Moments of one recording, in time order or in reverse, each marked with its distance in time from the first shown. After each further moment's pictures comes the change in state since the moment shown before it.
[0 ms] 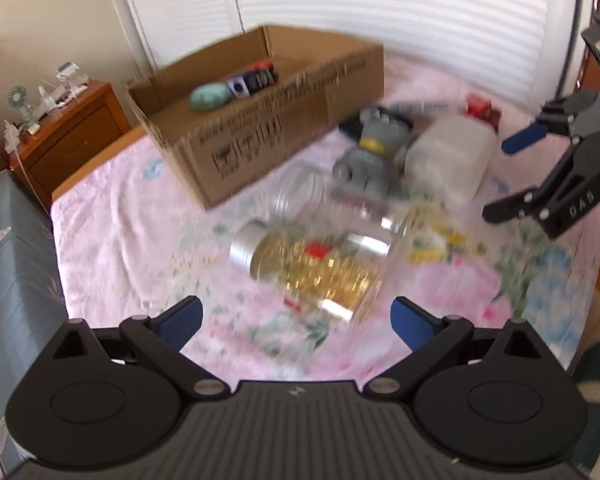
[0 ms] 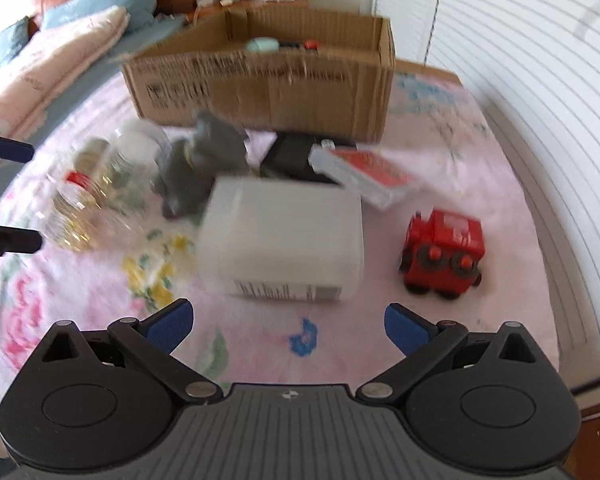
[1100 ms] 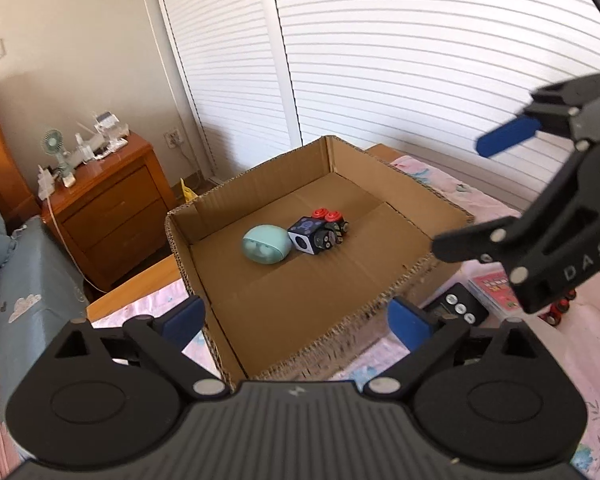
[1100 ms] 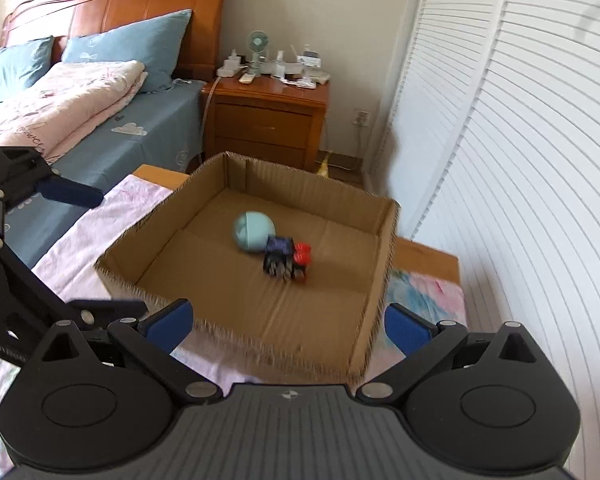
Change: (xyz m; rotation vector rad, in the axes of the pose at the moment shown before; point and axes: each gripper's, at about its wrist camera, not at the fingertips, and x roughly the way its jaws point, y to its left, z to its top) left arm 0.006 0.034 0.138 -0.102 -0.168 0.128; right arm -0.028 -0.007 0.176 -0.157 -0.201 -0.022
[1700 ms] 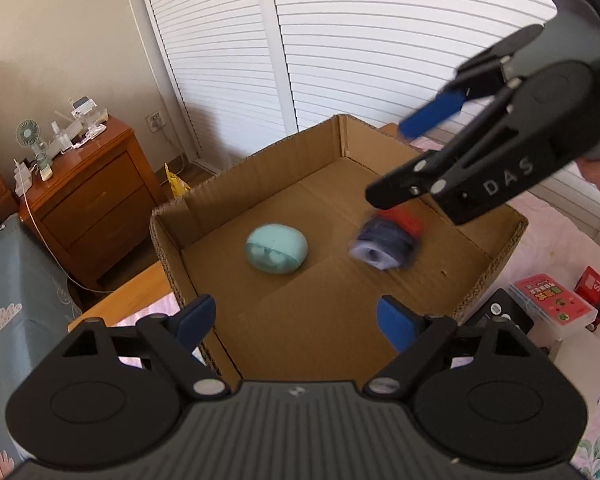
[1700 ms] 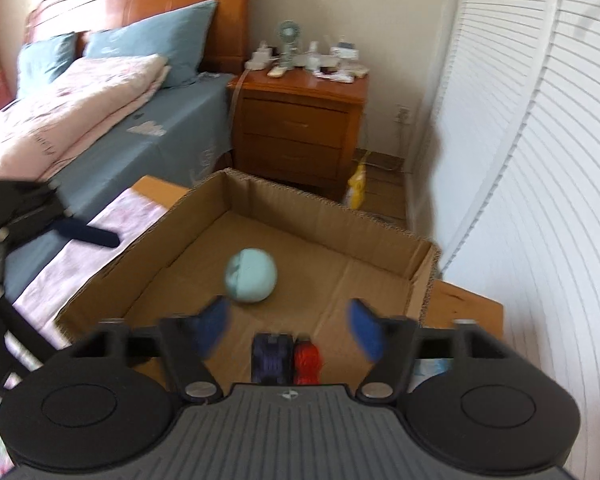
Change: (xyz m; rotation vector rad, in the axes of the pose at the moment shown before) left arm 0.069 0.031 0.024 0.033 0.084 -0.058; right arm 0.090 -0.033 0.061 -0.035 0.028 0.133
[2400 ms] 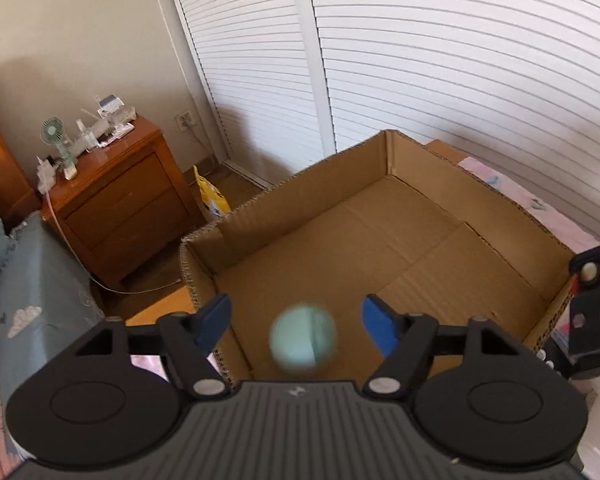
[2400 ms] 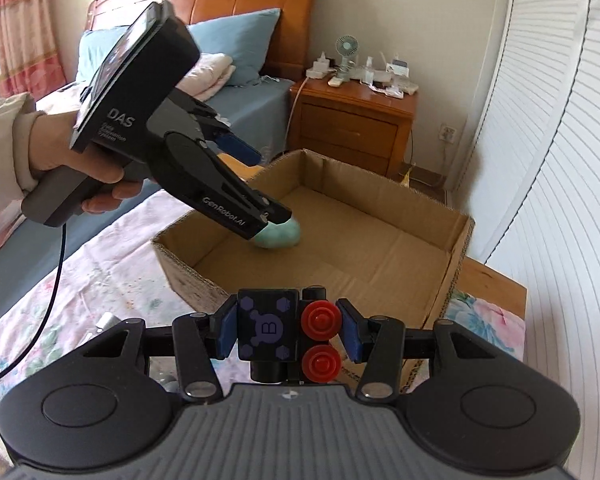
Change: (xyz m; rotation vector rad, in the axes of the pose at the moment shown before) left arm 0.031 0.017 0.024 -0.047 -0.001 0.072; right arm -0.071 0.028 -0.065 -0.115 -0.032 0.130
